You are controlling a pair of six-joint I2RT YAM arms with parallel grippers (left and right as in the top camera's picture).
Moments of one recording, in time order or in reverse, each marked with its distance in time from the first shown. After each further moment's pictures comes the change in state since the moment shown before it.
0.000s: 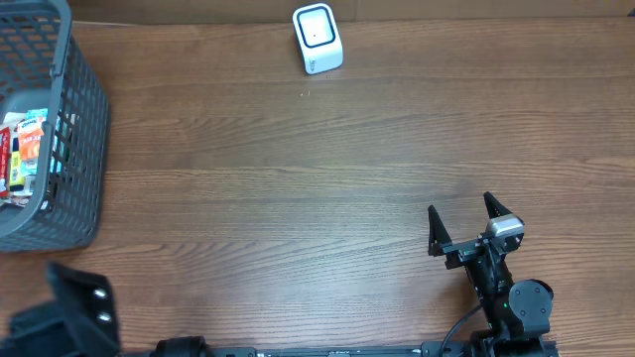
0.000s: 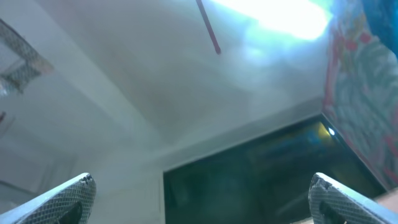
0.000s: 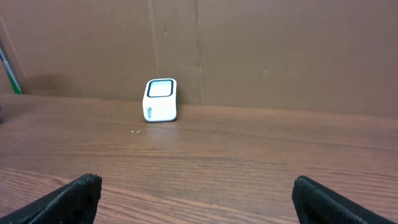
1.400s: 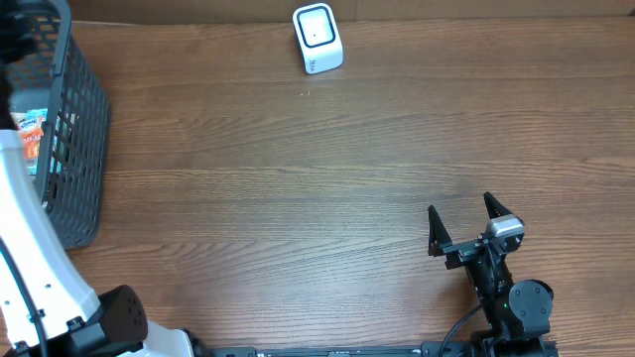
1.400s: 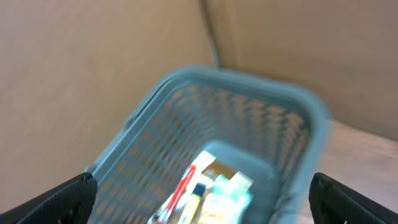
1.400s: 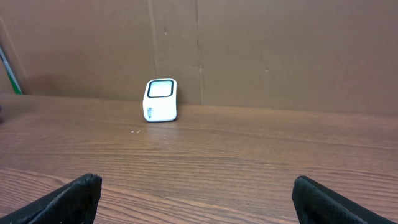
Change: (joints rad) left arm 0.340 1.302 1.308 -1.691 -0.347 -0.237; right arm 0.000 0.000 0.000 0.001 0.000 0.000
